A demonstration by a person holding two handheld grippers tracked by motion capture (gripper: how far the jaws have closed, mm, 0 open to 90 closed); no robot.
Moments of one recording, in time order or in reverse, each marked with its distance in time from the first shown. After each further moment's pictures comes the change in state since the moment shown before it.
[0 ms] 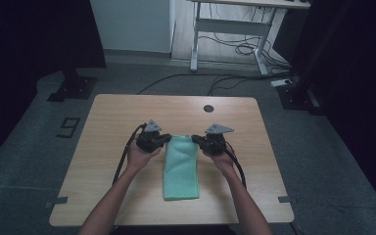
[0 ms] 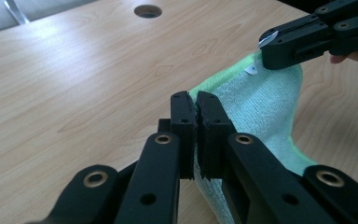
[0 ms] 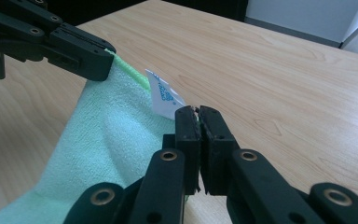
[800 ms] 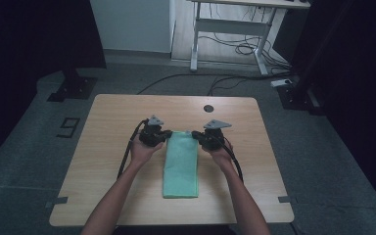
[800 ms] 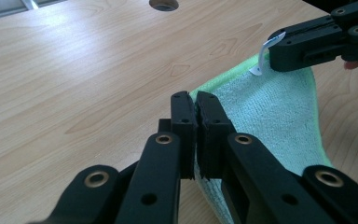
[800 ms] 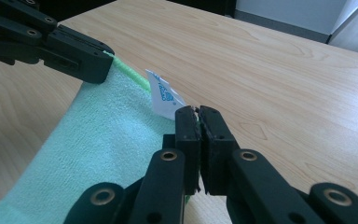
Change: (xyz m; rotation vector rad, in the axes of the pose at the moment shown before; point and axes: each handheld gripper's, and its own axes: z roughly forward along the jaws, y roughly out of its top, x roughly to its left) left arm 0.014 0.009 0.019 0.044 0.026 -0.060; right arm -0.012 0.006 0.016 0.029 -0.041 0.015
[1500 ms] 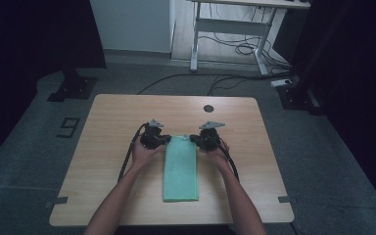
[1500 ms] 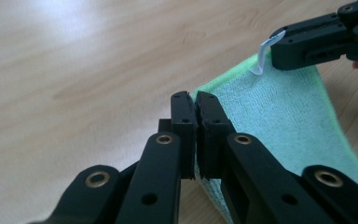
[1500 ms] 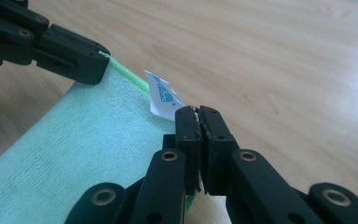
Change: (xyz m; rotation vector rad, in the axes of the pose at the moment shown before) left arm 0.014 -0.011 0.024 0.068 -0.005 -0.080; right arm -0.007 -0.011 0.026 0.102 -0.001 0.040
